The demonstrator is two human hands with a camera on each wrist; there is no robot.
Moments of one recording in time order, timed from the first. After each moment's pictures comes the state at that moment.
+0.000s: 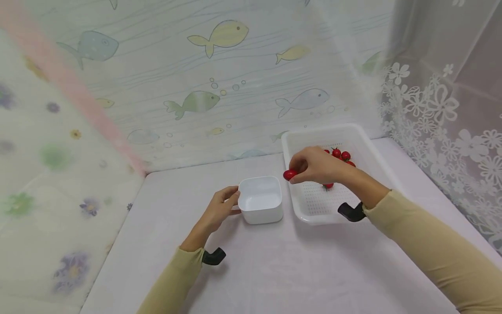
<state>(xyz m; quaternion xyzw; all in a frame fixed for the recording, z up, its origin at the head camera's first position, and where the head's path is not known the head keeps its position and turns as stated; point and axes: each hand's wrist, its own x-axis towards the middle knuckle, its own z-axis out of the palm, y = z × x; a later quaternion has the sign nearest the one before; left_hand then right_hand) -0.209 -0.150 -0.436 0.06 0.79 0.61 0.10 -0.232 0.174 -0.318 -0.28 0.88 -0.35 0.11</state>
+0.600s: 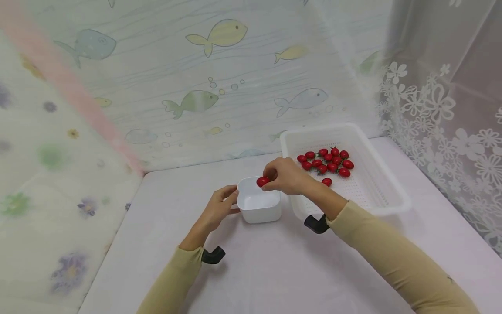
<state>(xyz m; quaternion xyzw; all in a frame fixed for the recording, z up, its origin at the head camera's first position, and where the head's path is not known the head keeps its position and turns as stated) -0.208 -0.150 -0.434 0.06 0.79 0.61 0.09 -0.227 0.106 -0.342 -0.25 0.88 -0.38 0.10</state>
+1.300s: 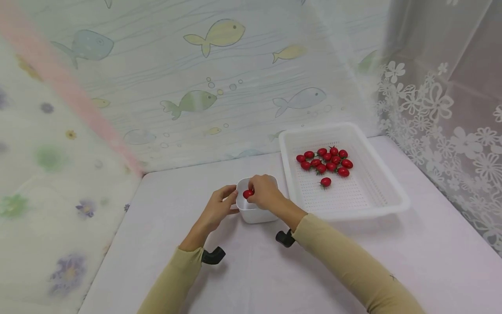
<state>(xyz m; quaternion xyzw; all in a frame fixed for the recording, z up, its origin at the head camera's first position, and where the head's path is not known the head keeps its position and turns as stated) -0.209 -0.149 -0.433 0.07 0.78 0.62 0.09 -0.232 0.037 -0.401 -0.22 0.93 -0.31 0.02</state>
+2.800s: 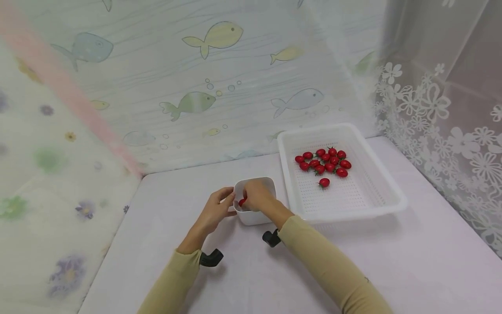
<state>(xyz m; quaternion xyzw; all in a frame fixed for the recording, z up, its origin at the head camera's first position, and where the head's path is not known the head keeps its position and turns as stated) -0.206 -0.152 -0.434 0.05 0.78 0.61 0.09 -0.241 0.017 -0.415 -0.20 0.93 -0.31 0.11</state>
